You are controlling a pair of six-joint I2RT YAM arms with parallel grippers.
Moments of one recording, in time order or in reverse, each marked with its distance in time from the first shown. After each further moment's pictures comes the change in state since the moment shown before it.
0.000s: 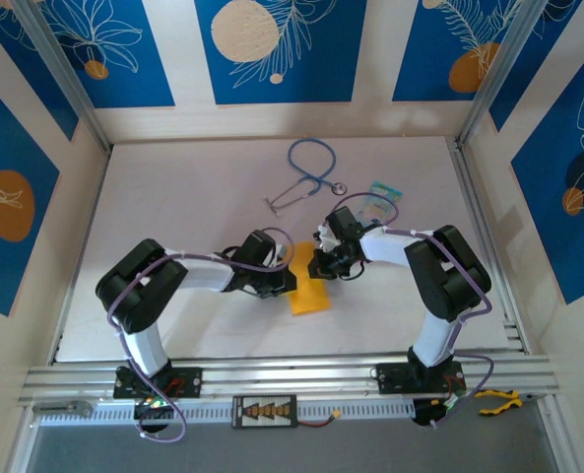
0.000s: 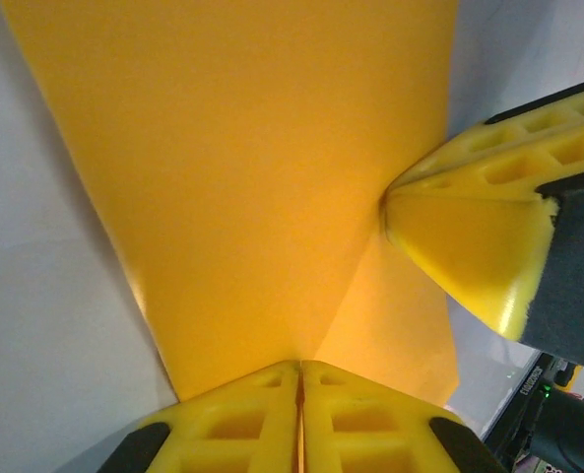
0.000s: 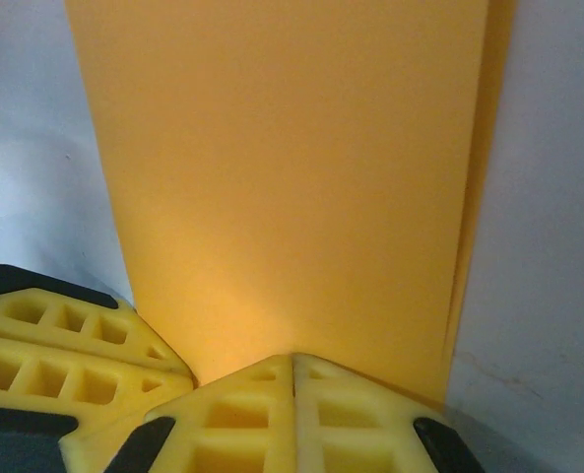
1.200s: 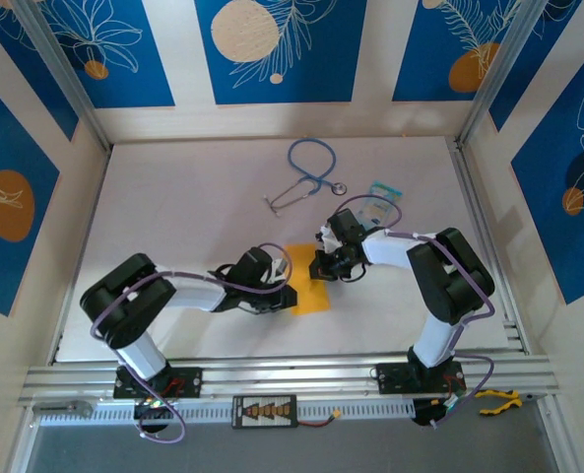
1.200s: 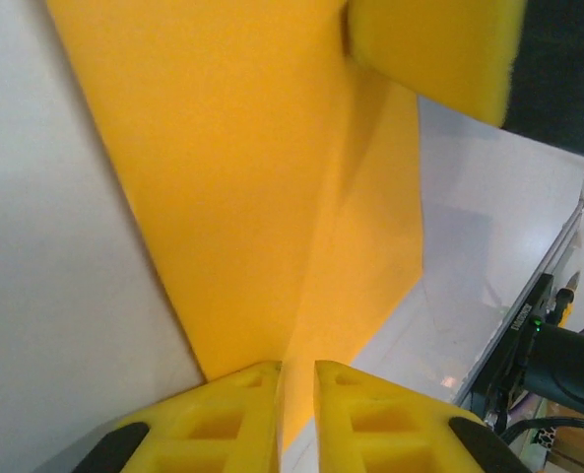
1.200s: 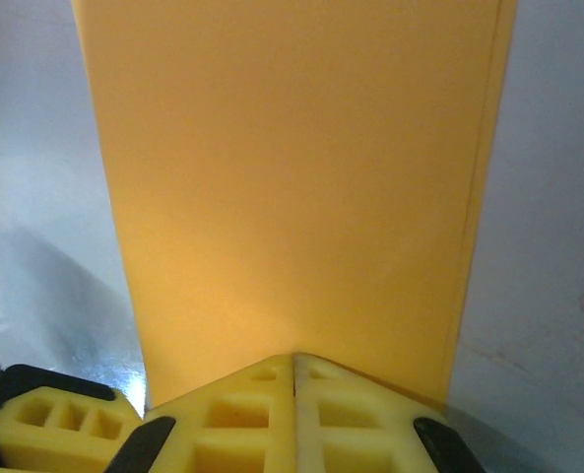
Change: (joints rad) left arm -0.087 -0.134 -0.159 0.108 -0.021 -0.047; right arm 0.008 -0.028 -0.035 0.036 0.005 0.053
